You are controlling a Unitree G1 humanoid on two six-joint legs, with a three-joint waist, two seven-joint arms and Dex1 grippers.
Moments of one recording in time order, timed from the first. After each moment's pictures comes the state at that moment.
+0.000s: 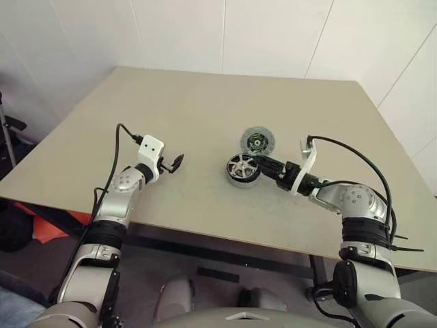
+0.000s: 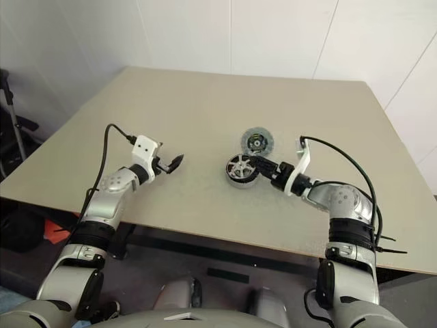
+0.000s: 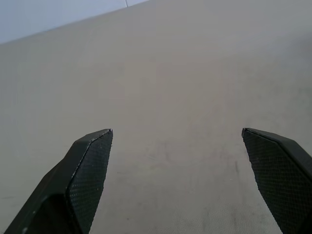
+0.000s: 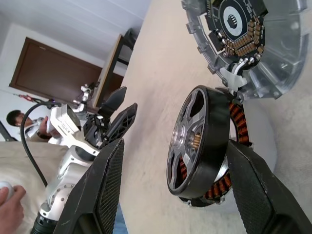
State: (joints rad) left arm -0.48 0.33 0.00 0.44 -0.08 0.07 -0.47; right arm -0.49 -0.33 -0.37 0.30 0.81 1.14 0.62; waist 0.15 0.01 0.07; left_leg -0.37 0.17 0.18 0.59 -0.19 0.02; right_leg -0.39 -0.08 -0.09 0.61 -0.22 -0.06
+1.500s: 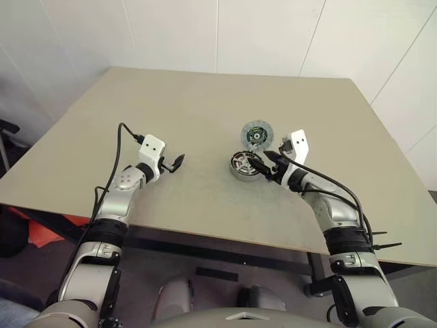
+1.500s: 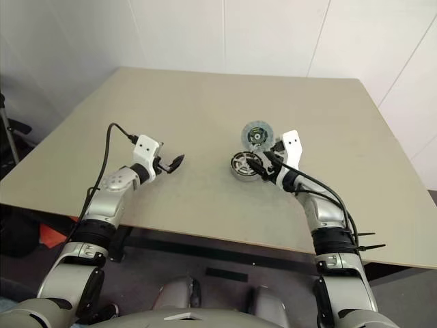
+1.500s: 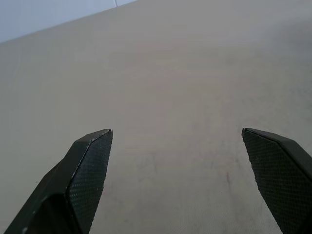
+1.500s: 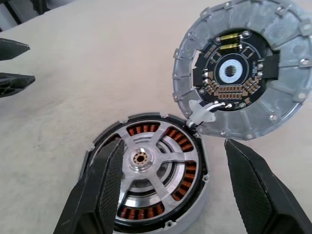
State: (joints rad) left arm -0.49 0.33 0.00 0.46 -0.07 0.07 -0.48; right arm -0.43 -0.32 -0.06 0.31 0.28 0.29 0.64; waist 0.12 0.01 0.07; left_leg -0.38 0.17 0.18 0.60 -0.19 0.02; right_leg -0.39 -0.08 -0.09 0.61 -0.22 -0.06
